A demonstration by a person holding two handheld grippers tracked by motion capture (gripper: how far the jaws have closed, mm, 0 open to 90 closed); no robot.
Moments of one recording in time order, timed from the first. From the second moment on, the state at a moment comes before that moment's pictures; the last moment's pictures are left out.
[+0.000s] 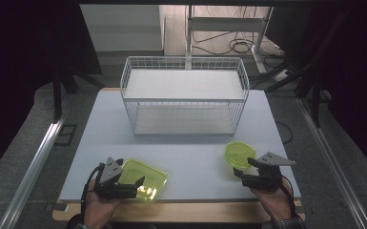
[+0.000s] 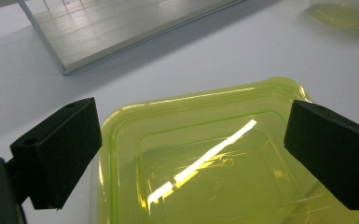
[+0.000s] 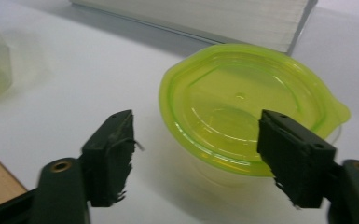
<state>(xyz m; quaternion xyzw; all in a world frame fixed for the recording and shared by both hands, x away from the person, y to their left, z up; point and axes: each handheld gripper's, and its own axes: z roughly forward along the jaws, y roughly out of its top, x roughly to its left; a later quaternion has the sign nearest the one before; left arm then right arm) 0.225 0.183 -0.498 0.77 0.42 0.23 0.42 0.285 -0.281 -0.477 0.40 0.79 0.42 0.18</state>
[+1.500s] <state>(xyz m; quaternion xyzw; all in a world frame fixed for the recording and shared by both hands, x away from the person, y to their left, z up) 0.227 0.183 -0.500 0.77 0.42 0.24 0.42 0.348 -0.215 -0.475 0.34 0.86 0.35 0.16</state>
